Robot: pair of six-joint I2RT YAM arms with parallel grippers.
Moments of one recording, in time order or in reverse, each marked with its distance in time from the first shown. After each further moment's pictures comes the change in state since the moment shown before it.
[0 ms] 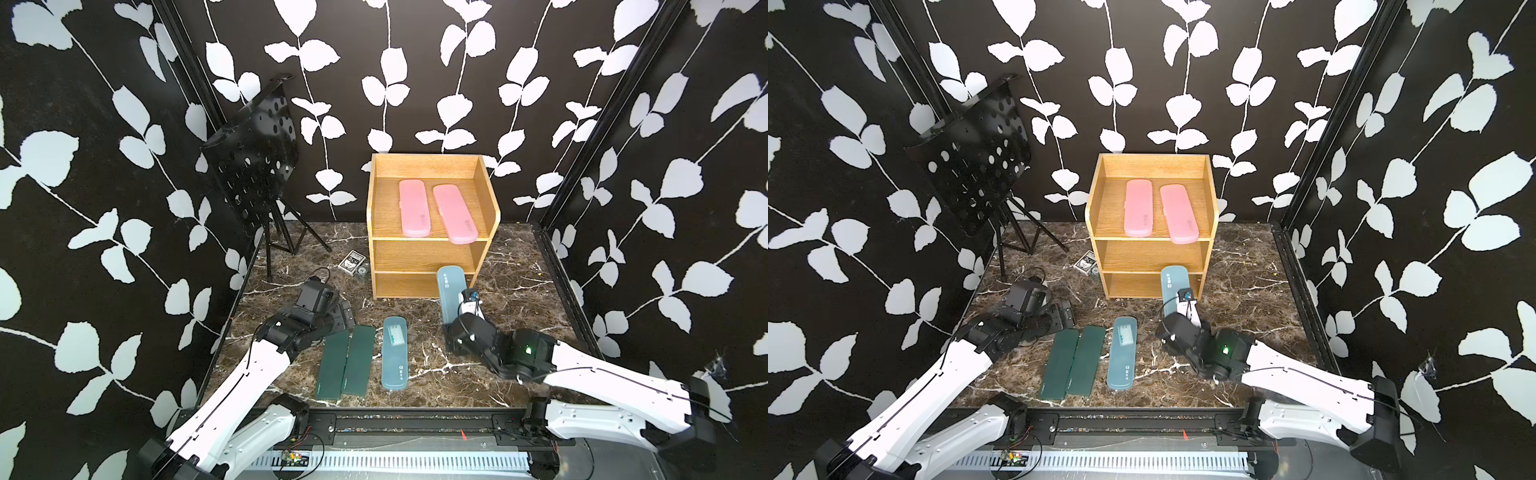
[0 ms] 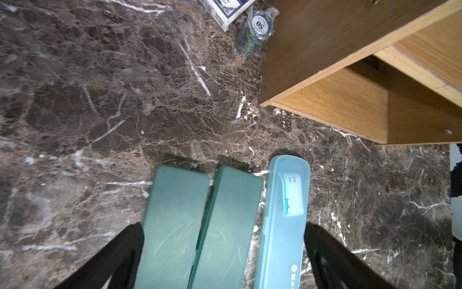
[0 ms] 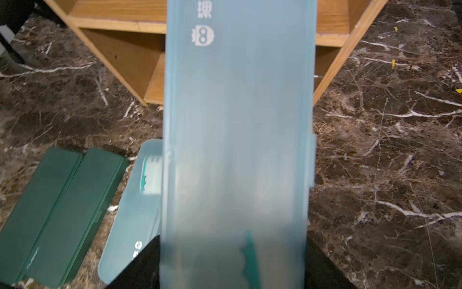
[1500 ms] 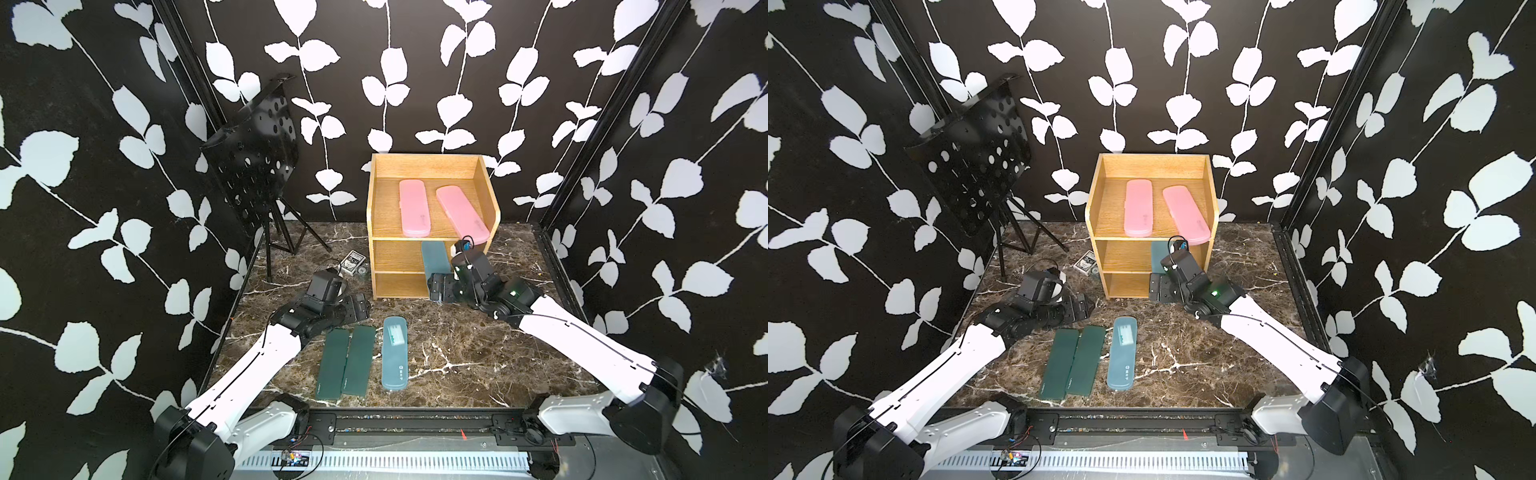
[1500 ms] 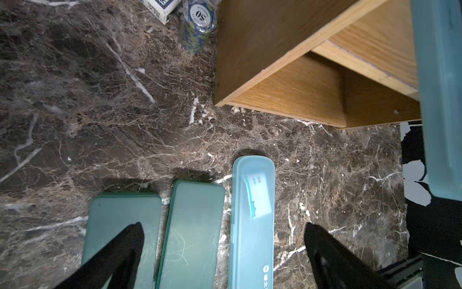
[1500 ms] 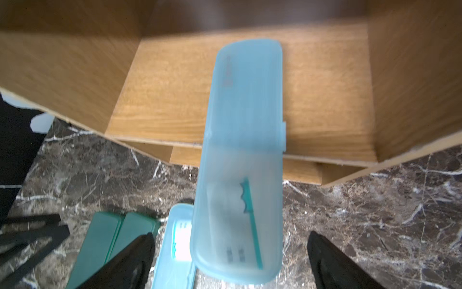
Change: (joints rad) left arm -0.005 0.112 0.027 0.138 0.159 0.057; right arm -0.271 0.221 0.259 0.117 -0.284 -0.168
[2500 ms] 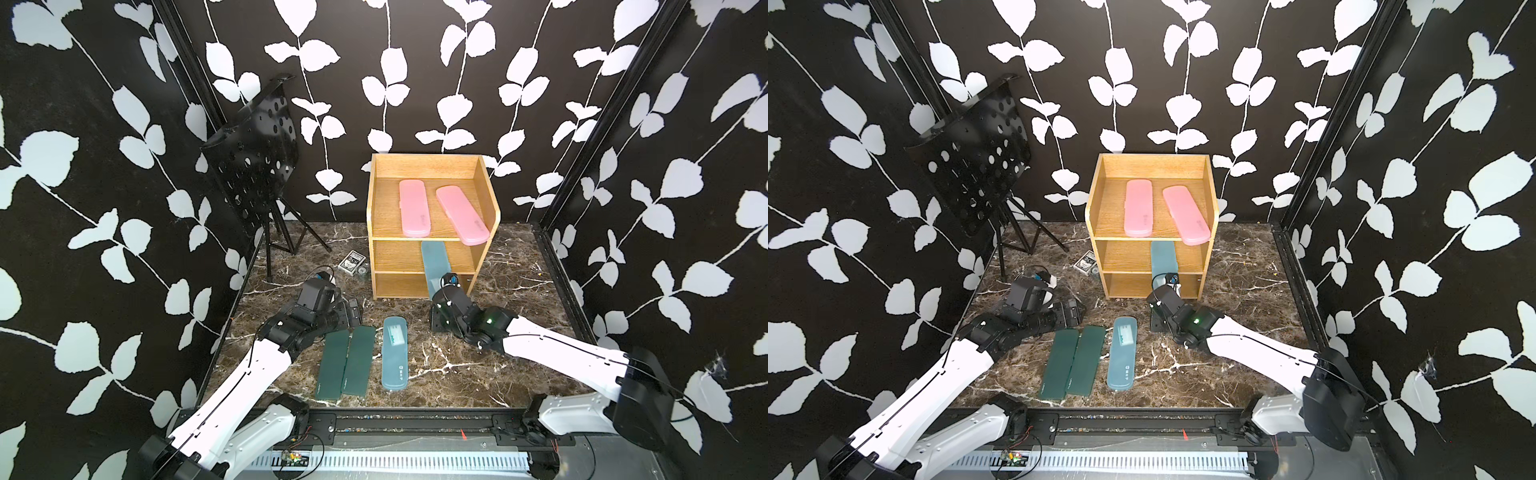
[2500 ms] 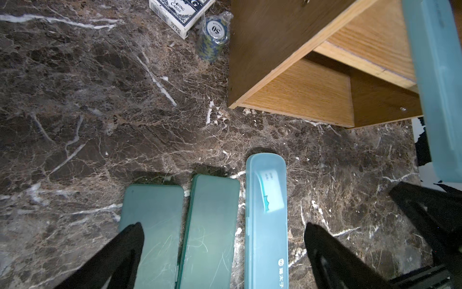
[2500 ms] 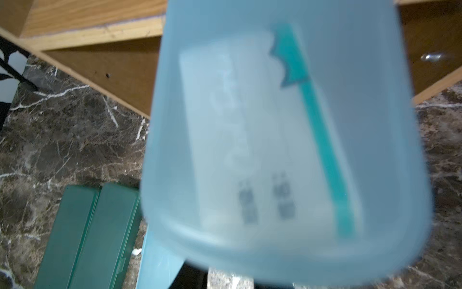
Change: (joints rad) left arm 0.000 -0.128 -0.037 -0.067 -0.079 0.035; right arm 0.097 0.040 -0.256 0.215 0.050 0.174
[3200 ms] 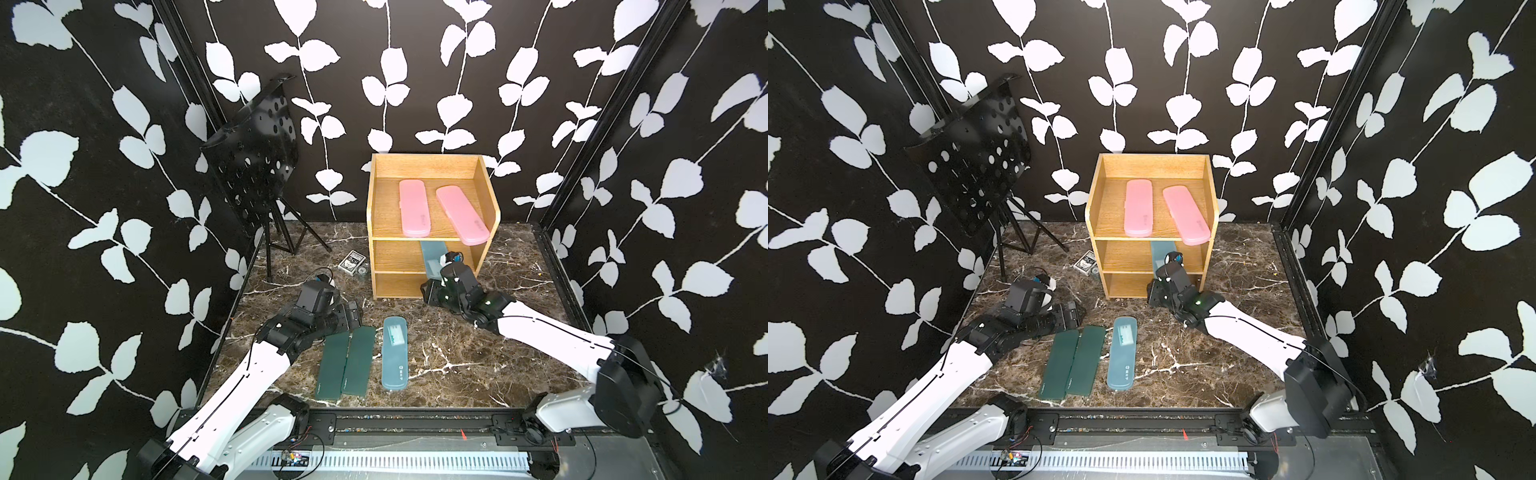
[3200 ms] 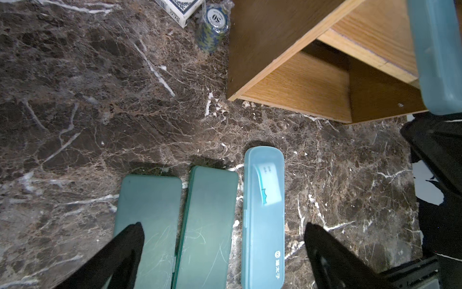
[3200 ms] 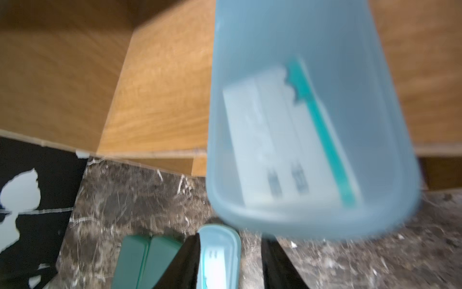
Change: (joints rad) left arm 0.000 -0.017 -0.021 -0.010 0.025 -0.026; right arm -0.120 0.028 -0.005 0.225 -0.187 0.018
